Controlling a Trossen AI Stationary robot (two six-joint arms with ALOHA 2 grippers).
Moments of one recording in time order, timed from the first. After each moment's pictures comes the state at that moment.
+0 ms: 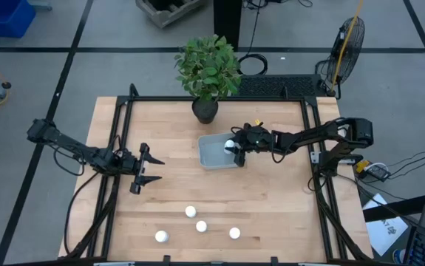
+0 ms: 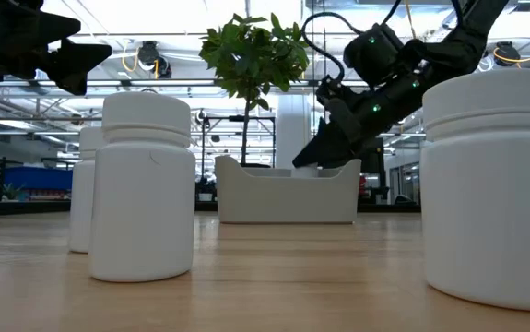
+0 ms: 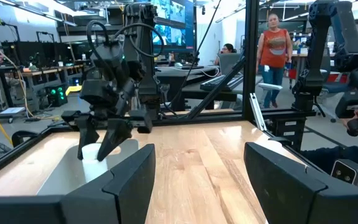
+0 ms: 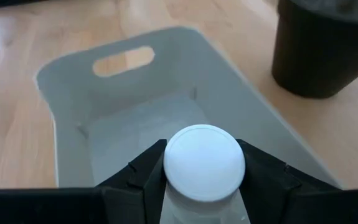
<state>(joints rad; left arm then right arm) -0.40 0.42 0.01 0.50 -0.26 0.04 -0.20 1.60 0.62 0.45 0.05 0.09</state>
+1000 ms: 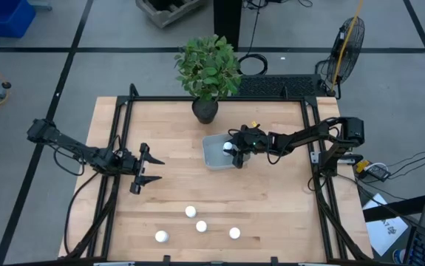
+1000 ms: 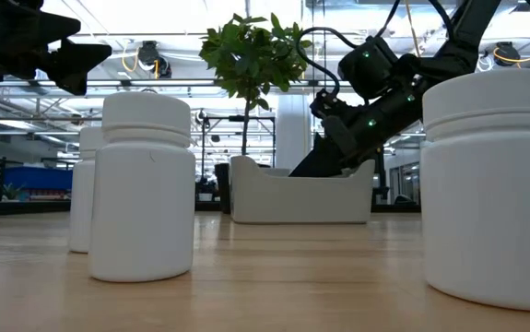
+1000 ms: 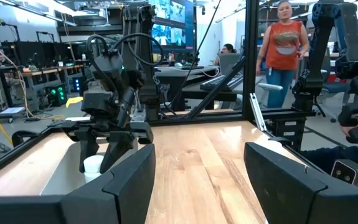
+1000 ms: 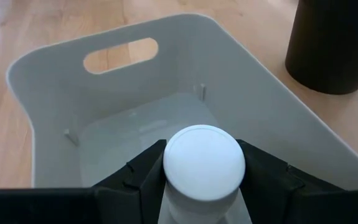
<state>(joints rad) -0.40 0.42 0.01 0.50 -0.26 0.04 -0.20 1.68 0.62 0.53 0.02 0.05</state>
